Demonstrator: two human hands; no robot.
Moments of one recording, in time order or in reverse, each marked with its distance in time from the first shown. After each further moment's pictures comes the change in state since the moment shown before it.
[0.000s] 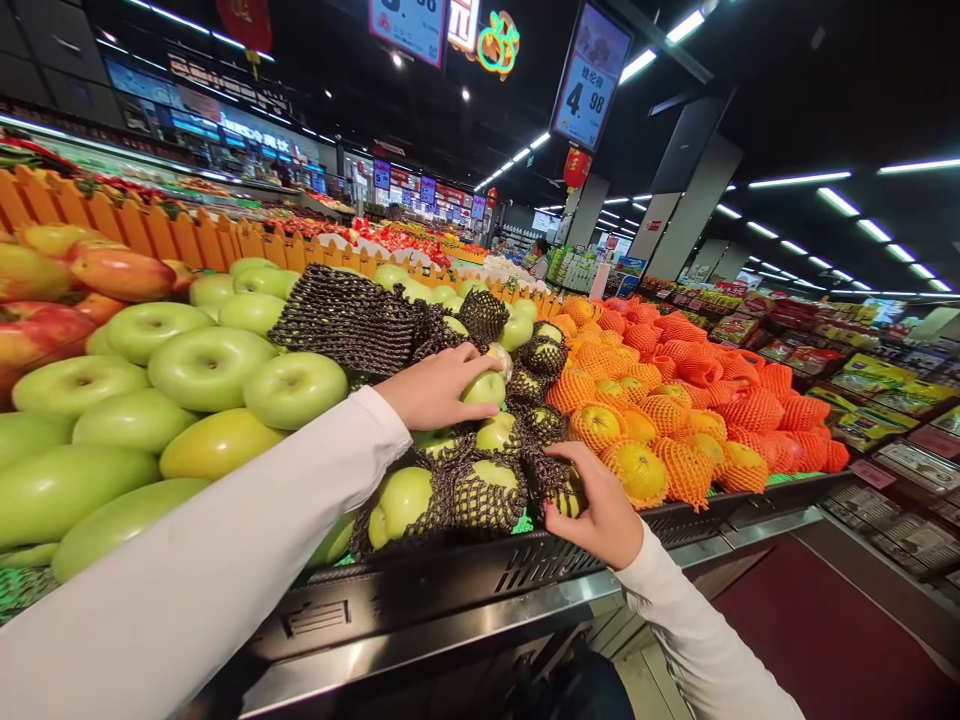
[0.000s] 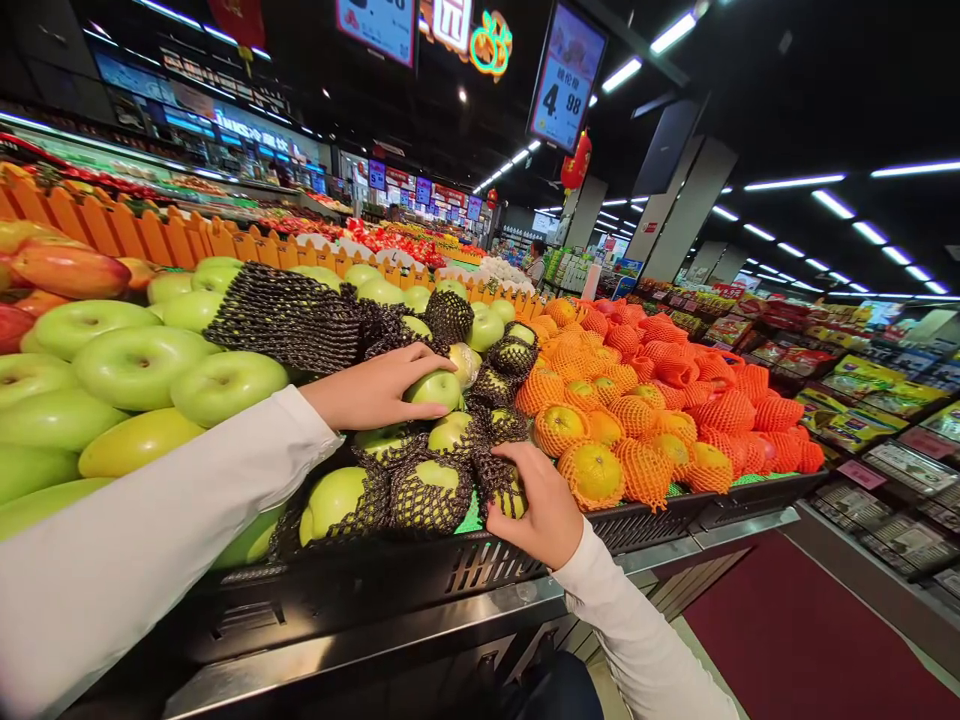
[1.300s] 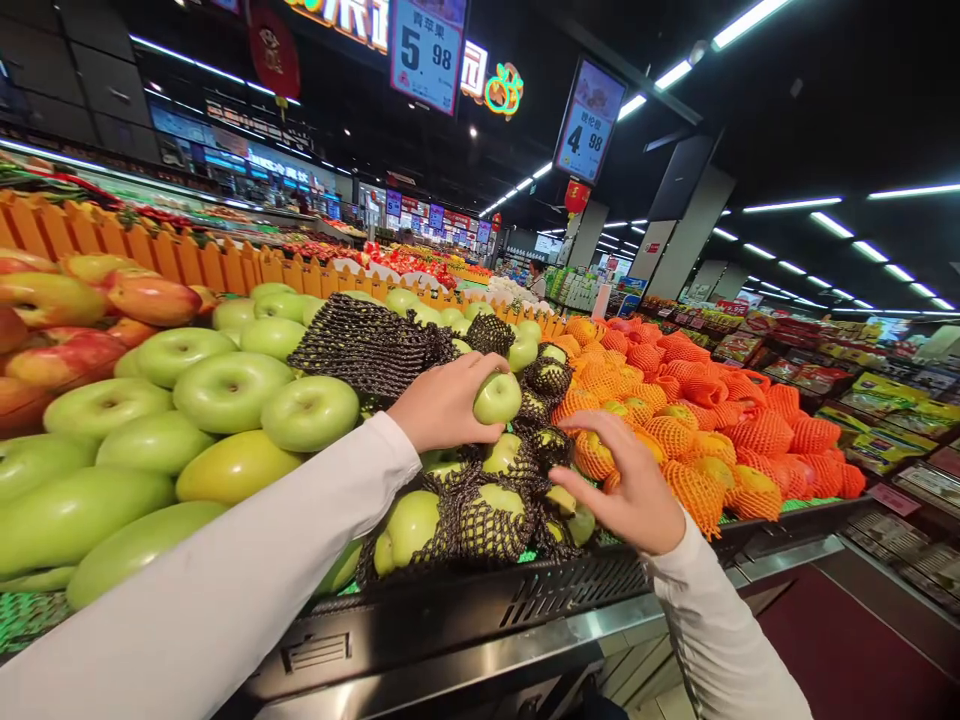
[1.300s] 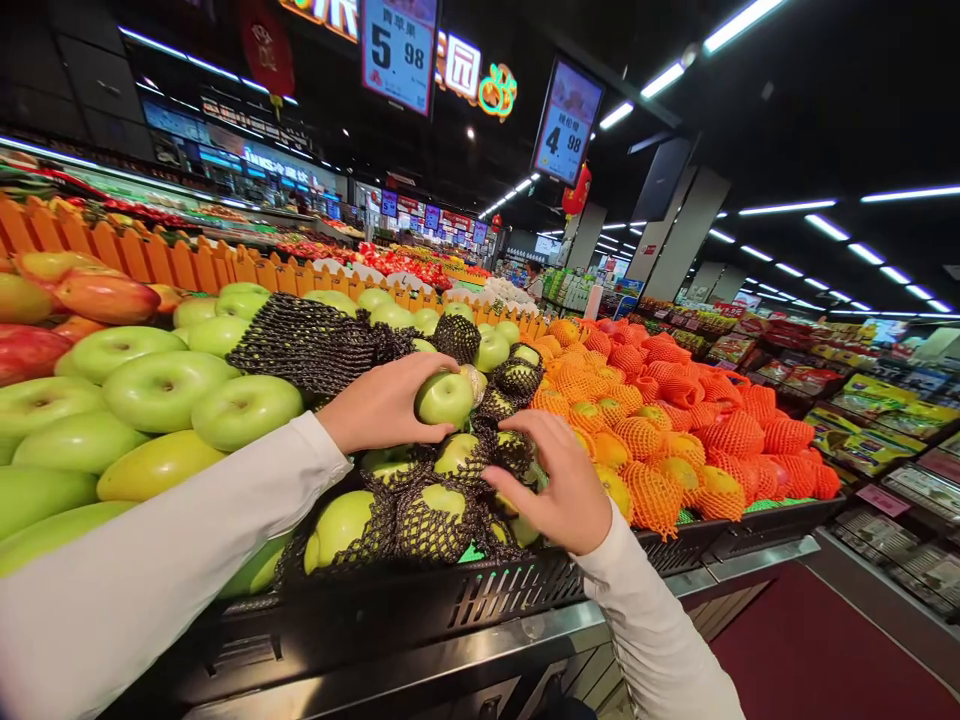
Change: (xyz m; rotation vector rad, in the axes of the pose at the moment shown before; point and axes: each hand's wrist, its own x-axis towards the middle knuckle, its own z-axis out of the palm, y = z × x) left_hand -0.003 0.013 -0.006 0.008 0.256 -0.015; right_hand 0.056 -0.020 -0.043 -0.045 0.067 -0.072
